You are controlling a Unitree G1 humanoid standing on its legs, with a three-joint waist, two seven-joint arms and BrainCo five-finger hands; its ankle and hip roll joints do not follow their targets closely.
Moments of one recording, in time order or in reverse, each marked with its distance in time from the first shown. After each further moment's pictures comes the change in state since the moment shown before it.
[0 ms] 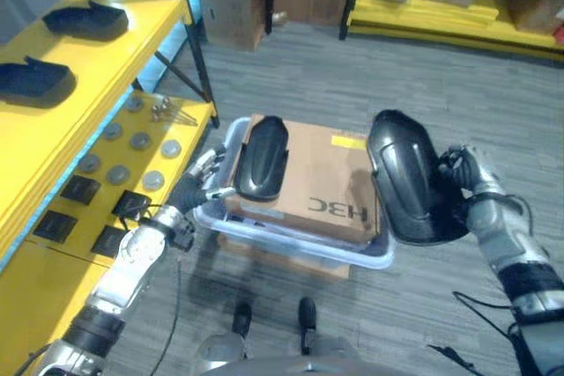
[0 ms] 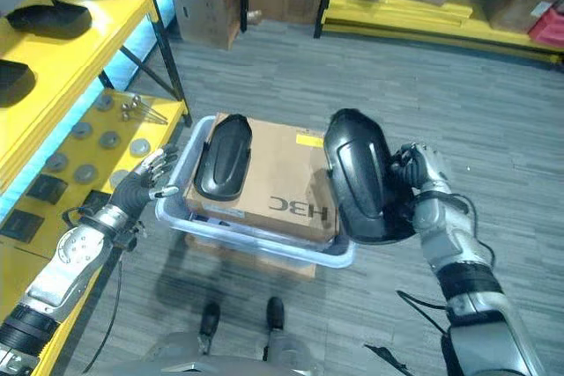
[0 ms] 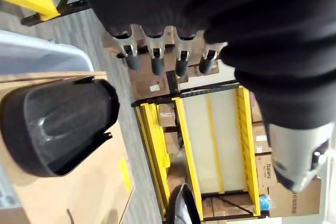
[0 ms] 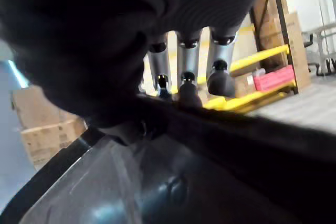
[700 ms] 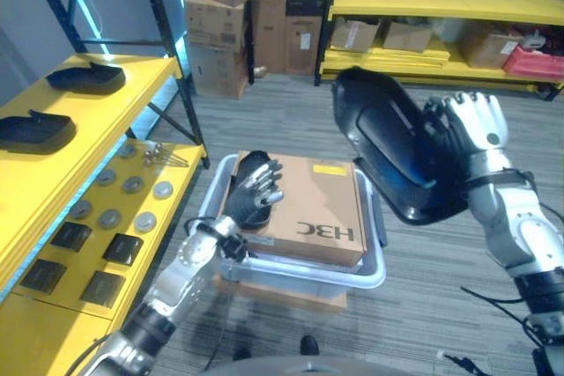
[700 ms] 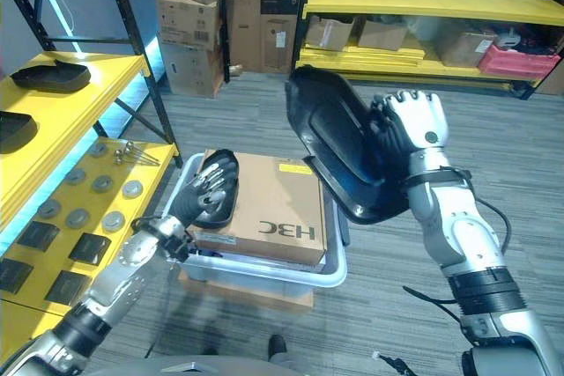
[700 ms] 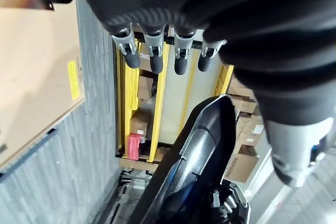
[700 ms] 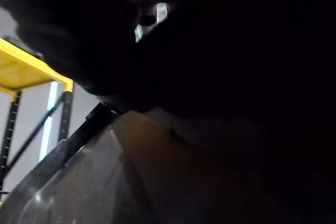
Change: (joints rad) left arm -0.115 -0.254 -0.228 0.065 -0.249 0.102 0.013; right arm 0.039 -0.009 -0.038 -0.535 -0.326 -0.037 -0.096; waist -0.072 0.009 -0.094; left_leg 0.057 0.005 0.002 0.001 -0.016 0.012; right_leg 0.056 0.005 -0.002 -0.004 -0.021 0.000
